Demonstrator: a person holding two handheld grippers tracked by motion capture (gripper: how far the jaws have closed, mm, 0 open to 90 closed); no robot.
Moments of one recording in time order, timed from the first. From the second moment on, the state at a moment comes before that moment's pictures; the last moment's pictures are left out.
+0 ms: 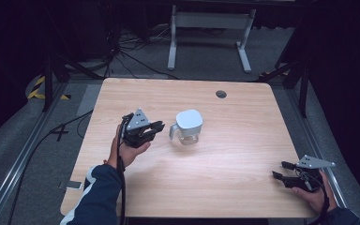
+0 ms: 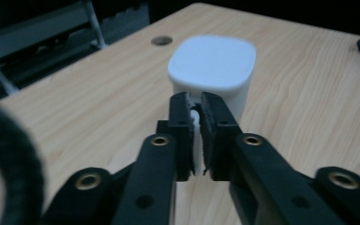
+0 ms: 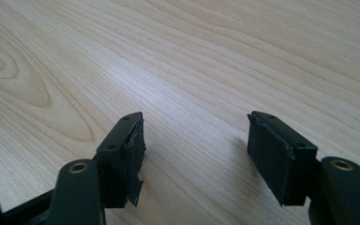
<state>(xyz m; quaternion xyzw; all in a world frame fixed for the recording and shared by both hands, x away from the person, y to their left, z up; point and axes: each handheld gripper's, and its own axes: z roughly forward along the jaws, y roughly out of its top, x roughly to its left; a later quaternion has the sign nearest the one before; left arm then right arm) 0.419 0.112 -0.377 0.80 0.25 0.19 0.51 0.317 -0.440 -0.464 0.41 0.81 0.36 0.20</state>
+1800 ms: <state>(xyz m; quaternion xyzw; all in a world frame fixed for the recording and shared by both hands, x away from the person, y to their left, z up) 0.444 0.072 -0.393 0.81 0.24 0.18 0.51 0.318 -0.439 -0.464 0.41 0.81 0.36 0.20</state>
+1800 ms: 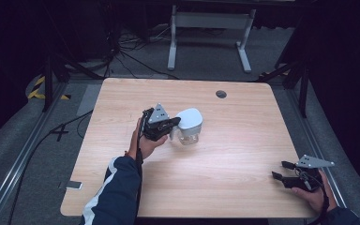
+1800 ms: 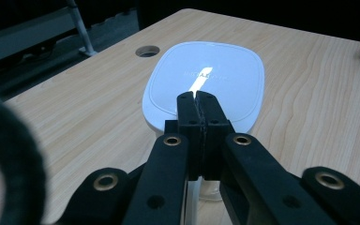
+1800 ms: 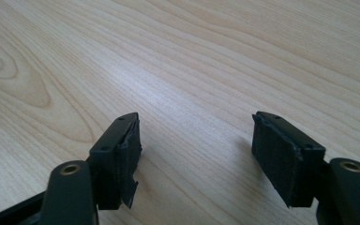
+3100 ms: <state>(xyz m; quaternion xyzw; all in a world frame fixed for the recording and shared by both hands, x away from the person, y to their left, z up) 0.447 0.074 -0.397 0.80 0.24 0.17 0.53 0.441 -0.213 -0.358 0.19 0.88 0.38 0.20</state>
